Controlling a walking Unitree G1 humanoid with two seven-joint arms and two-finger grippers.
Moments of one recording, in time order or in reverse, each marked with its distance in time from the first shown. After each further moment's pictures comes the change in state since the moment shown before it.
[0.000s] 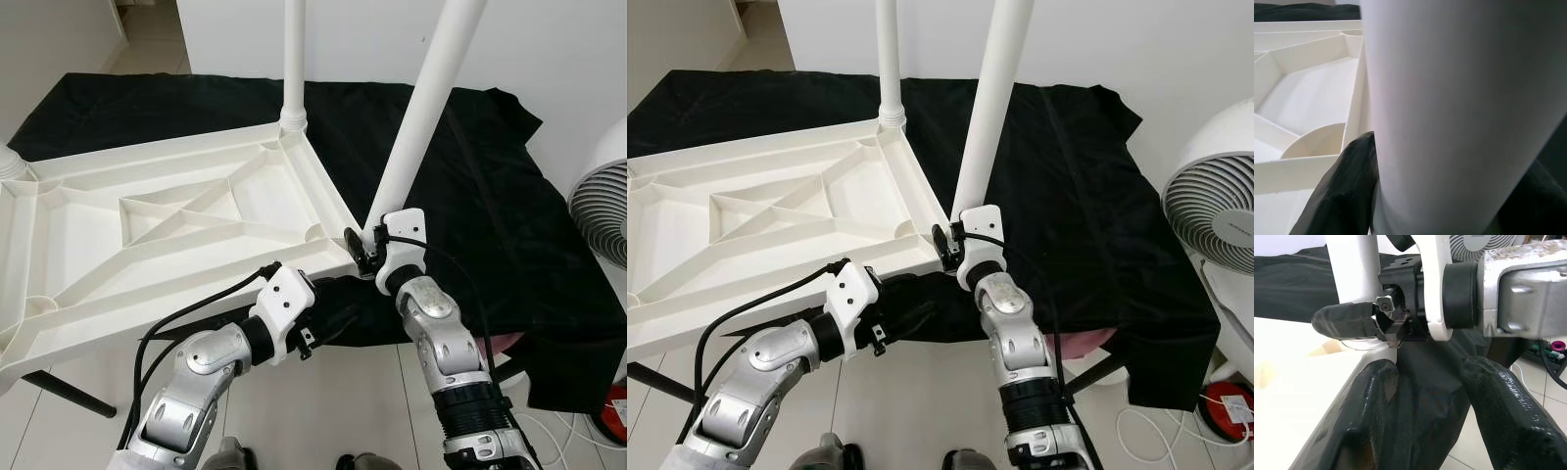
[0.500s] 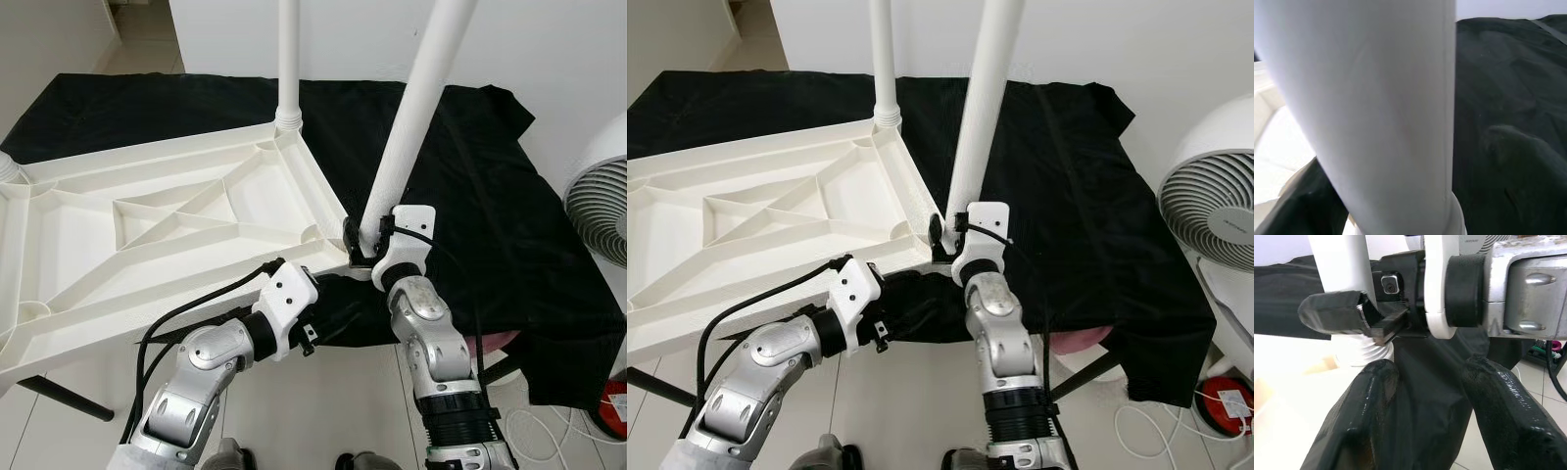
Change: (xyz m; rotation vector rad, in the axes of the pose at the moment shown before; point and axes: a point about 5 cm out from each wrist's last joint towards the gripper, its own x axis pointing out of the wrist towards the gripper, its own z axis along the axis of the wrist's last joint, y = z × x) left arm 0.003 0.003 0.005 0.019 -0.015 -0.004; right arm -0.003 0.004 0.015 0.106 -0.048 -0.014
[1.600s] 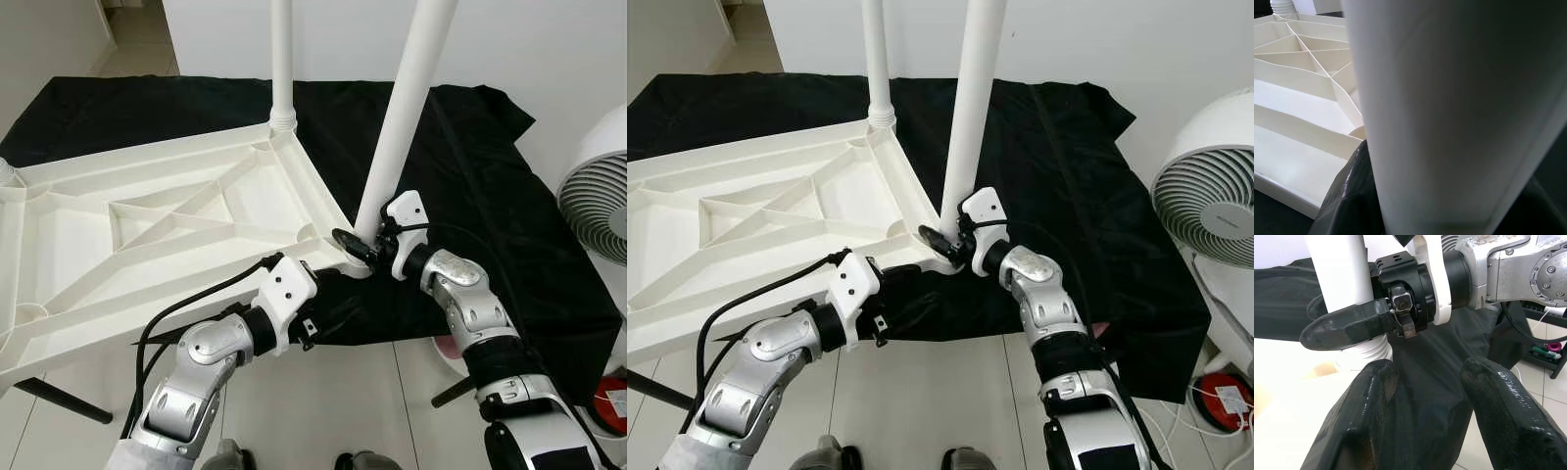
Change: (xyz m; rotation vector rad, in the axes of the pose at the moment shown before) left arm 0.001 0.003 0.002 0.001 0.000 0.006; right arm 0.028 -0.030 -0.004 -0.235 0.065 0.632
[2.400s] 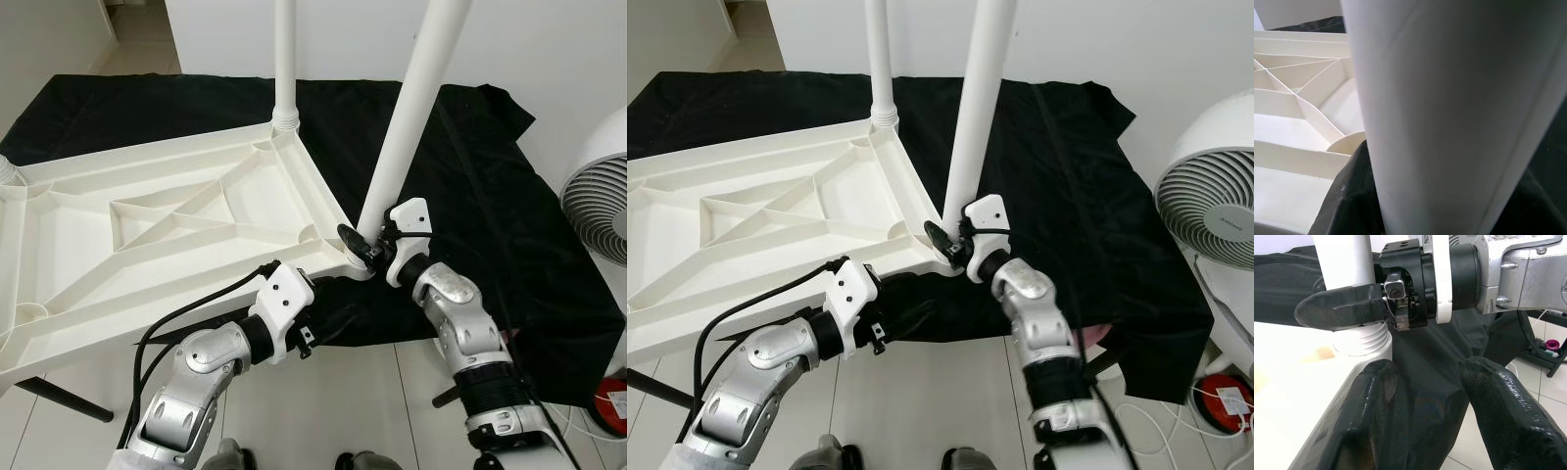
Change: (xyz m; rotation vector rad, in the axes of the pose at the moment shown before) left arm -0.005 -0.005 -0.006 -0.026 0.018 0.004; right arm -0.006 0.019 0.001 0.057 -0.046 -0.237
